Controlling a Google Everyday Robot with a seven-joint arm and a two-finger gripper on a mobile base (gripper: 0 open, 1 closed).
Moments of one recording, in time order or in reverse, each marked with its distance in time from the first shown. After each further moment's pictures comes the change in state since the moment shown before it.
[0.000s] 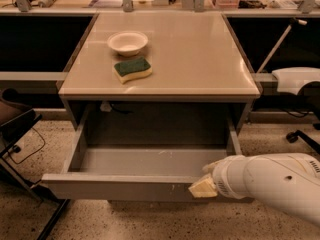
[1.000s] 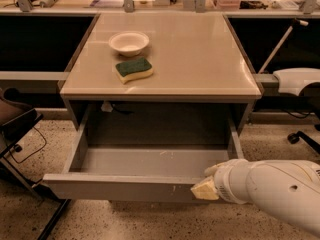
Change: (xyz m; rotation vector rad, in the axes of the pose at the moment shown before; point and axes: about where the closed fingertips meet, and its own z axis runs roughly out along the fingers) arm 0.000 0.007 -0.010 0.015 -0.020 -0.010
